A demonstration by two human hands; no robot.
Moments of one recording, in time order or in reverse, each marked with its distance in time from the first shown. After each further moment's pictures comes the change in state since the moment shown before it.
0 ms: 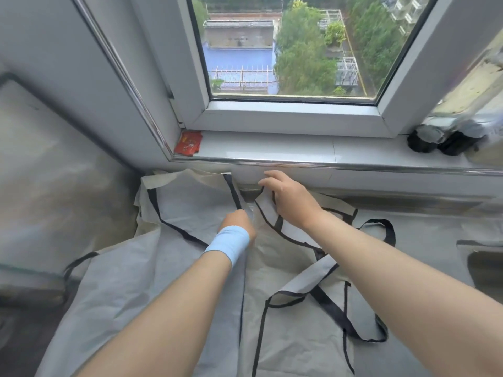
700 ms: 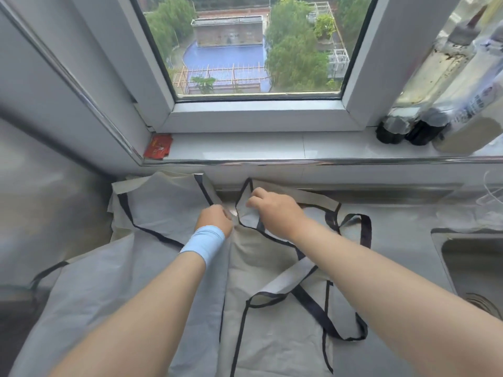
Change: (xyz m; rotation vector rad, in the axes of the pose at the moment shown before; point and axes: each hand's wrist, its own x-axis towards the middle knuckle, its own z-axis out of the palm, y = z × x) left_hand 0.001 0.019 0.006 -0.123 0.135 -0.042; right_hand -0.041 0.019 -0.014 -0.296 -0.203 -0.062
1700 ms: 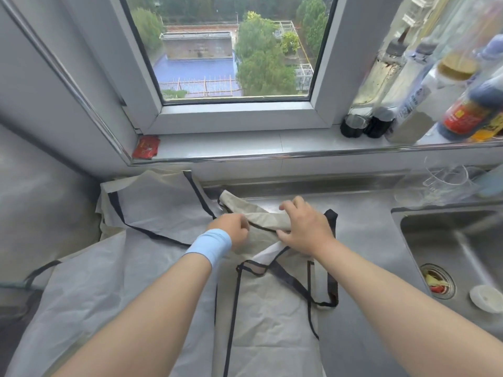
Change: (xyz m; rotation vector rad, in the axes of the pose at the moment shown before) left_hand -0.050 0.012 0.017 0.302 -0.213 0.416; right_hand -0.113 0.006 -0.003 0.029 0.036 0.440
